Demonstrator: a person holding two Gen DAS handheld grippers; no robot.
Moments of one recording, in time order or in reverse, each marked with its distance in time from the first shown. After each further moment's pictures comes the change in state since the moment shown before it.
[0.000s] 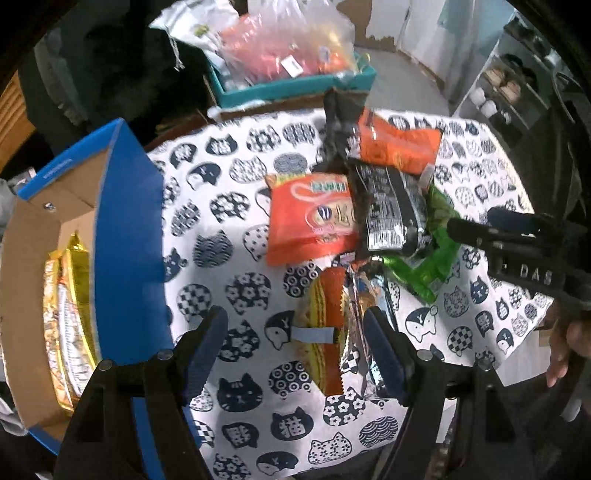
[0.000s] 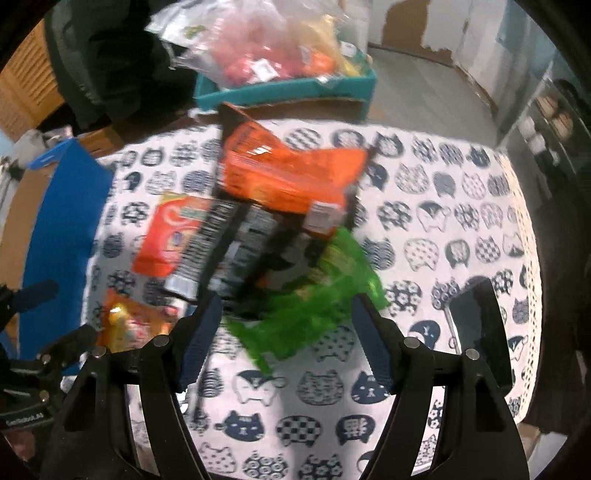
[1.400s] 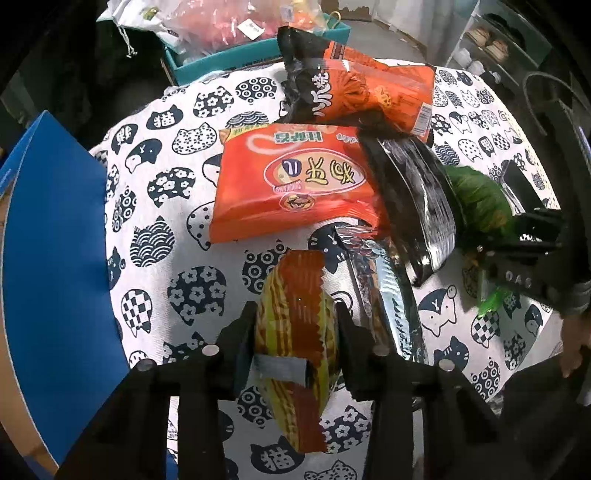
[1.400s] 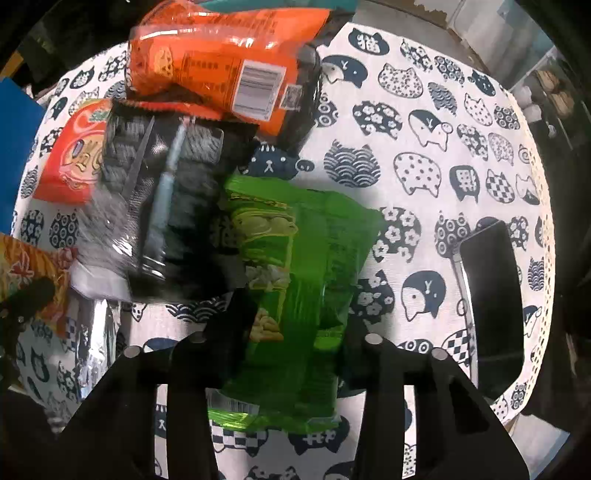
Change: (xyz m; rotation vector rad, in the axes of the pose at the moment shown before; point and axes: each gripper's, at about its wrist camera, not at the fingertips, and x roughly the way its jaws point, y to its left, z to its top) left arm 0.054 -0.024 -0.006 0.108 0.063 -0.006; right arm 0.071 -0.032 -0.052 -0.023 0.186 -0.105
